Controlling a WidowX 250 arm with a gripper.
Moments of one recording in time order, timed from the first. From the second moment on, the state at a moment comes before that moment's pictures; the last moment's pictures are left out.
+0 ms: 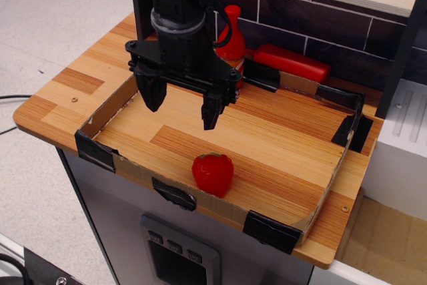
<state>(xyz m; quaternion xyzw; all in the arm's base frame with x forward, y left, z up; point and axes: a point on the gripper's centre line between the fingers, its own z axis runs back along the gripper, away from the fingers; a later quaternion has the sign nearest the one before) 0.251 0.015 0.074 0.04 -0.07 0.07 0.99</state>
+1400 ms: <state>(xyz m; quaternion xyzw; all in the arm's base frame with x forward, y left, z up) 0.336 0.027 0.119 -0.06 -0.16 0.51 0.84</state>
